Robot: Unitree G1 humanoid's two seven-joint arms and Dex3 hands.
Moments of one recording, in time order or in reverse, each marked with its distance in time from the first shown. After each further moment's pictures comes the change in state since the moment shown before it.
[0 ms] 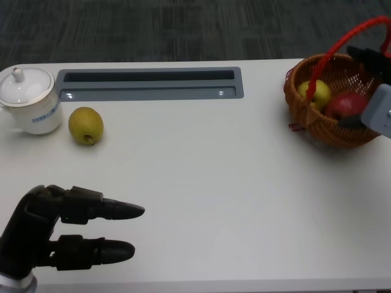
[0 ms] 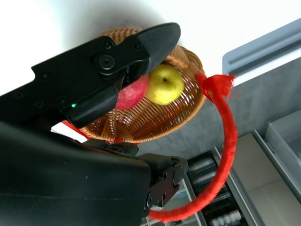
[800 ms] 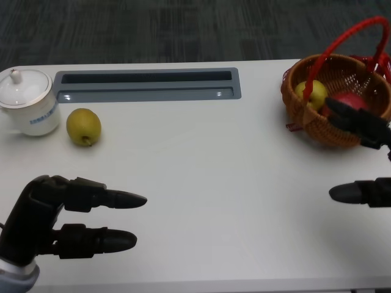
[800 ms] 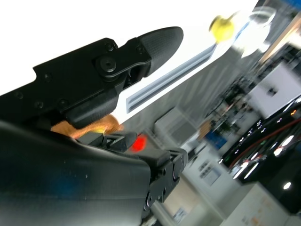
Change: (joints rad) left arm -0.048 -0.001 0.000 0.021 -0.022 0.035 -0.040; right arm 0.563 0.052 -0.123 -0.578 0.382 -0.383 0.253
